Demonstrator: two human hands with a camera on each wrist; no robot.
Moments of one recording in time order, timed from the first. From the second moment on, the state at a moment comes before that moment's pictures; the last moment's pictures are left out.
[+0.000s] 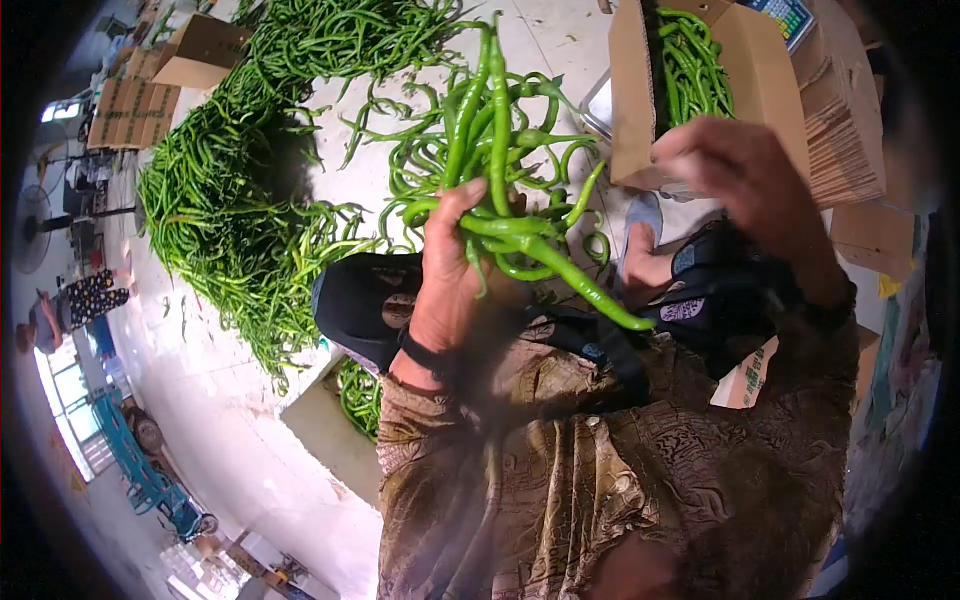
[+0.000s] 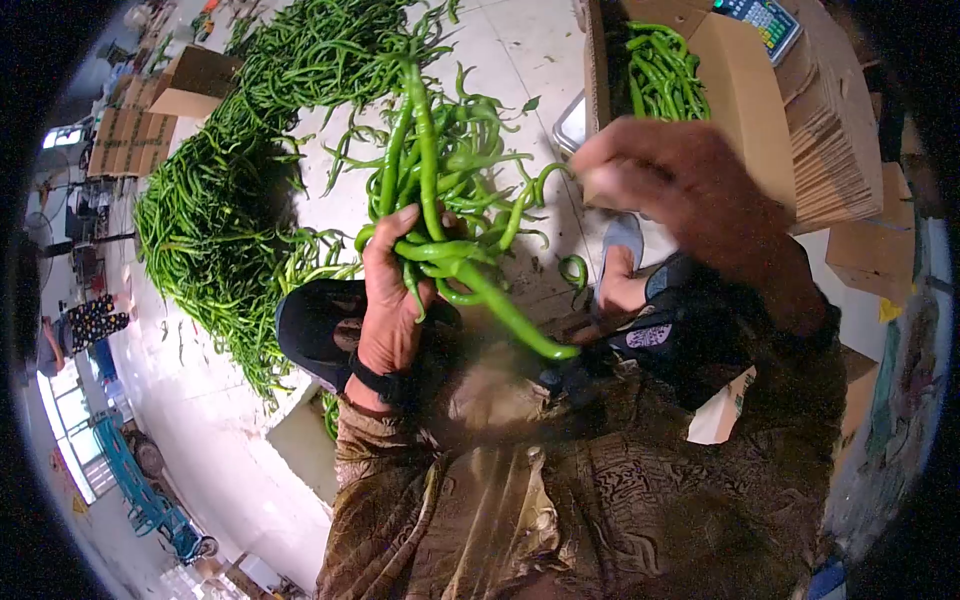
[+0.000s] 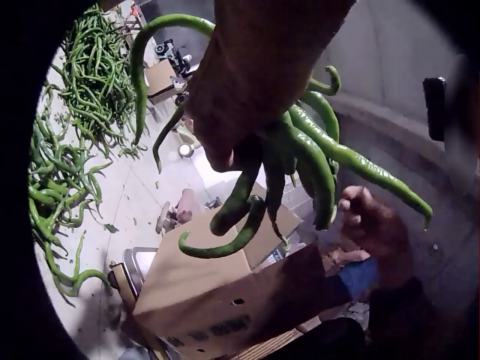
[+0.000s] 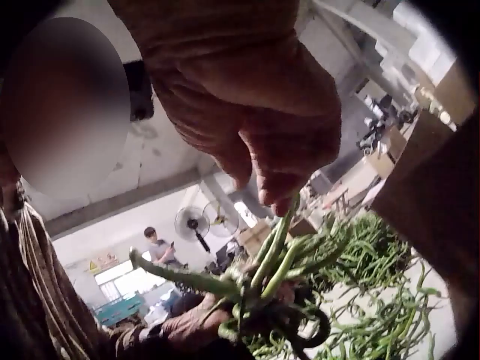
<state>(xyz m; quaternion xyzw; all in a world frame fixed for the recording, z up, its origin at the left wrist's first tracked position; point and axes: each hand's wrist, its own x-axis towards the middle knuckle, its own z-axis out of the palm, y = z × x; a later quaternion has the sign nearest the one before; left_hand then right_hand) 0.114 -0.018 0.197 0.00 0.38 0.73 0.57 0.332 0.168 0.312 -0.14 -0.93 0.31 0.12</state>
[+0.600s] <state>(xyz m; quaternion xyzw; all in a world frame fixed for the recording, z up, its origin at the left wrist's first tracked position) 0.124 -0.026 0.212 0.14 0.30 0.74 0.59 0.257 0.132 0.261 -0.14 -0.73 0.66 -0.07</state>
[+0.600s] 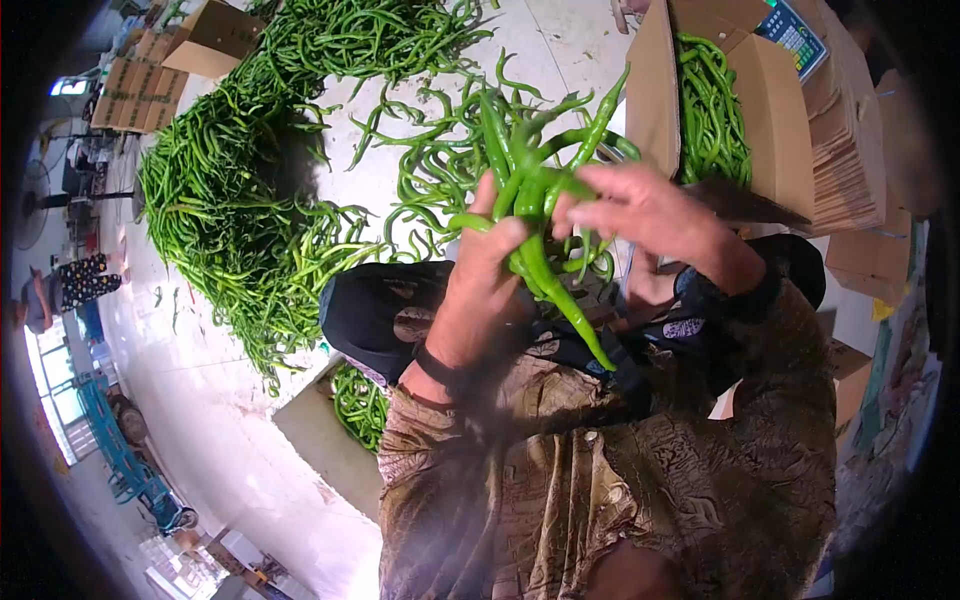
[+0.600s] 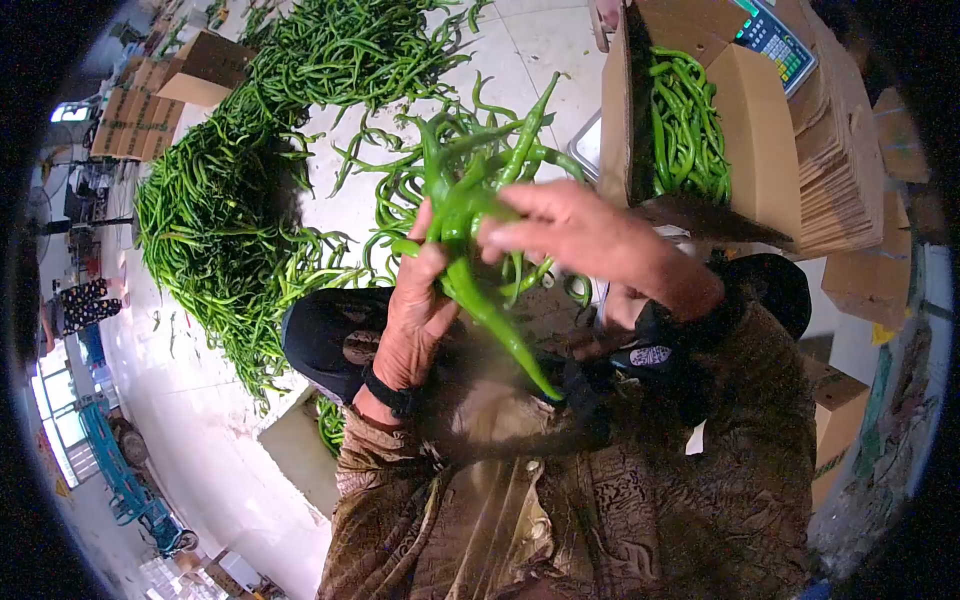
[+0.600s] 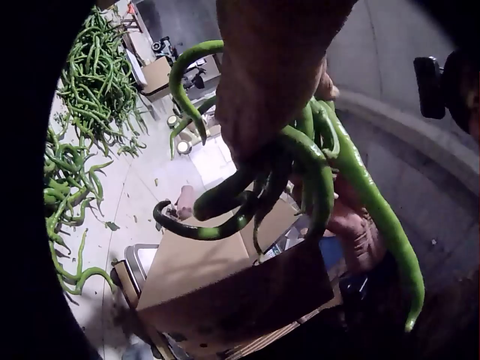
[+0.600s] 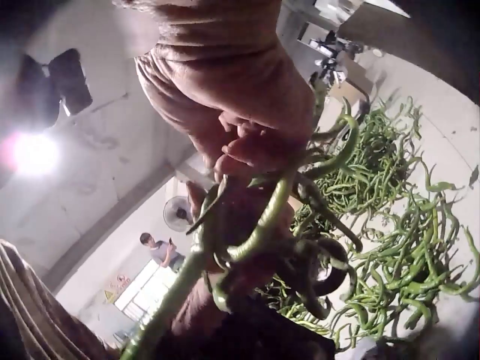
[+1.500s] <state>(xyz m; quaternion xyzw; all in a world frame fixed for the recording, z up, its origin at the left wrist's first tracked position) 0.135 -0.011 0.218 0.14 0.41 0.67 0.60 0.358 0.214 0.253 -0.06 -0.63 0.75 0.18</state>
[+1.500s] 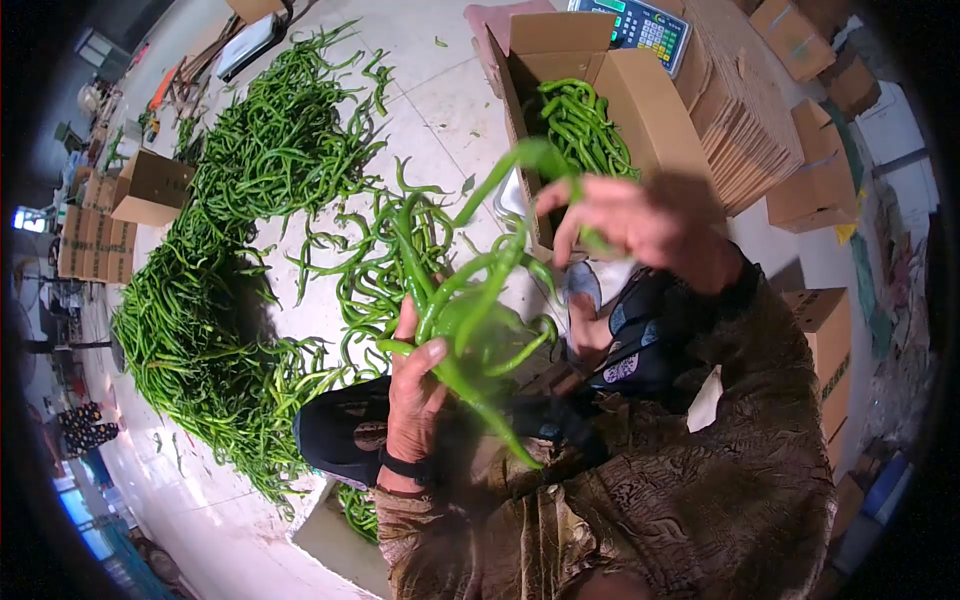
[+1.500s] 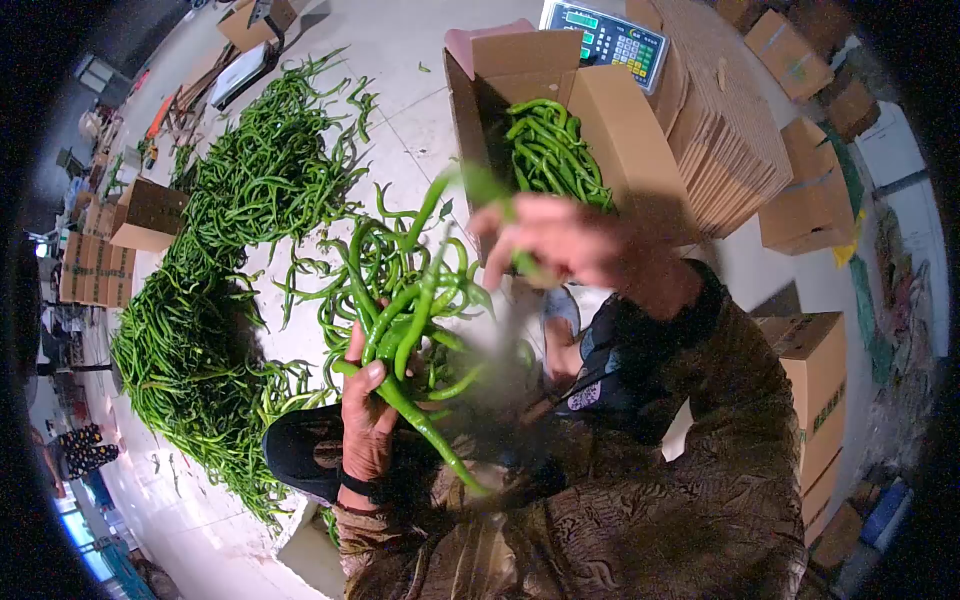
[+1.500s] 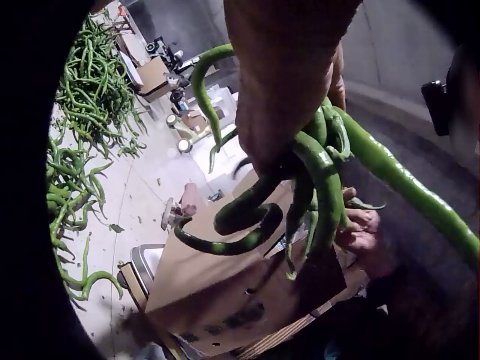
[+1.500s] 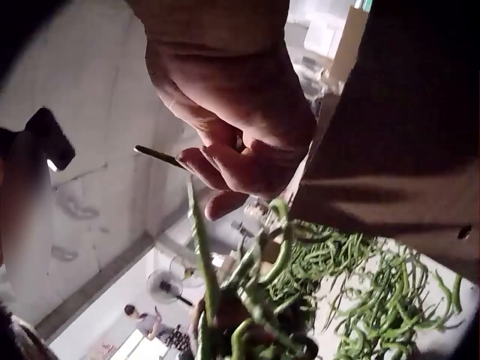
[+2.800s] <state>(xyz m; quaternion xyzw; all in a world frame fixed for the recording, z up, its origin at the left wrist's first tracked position) 0.139 -0.010 0.240 0.05 0.36 0.77 0.53 0.283 0.092 0.266 -0.16 -0.84 0.50 0.10</state>
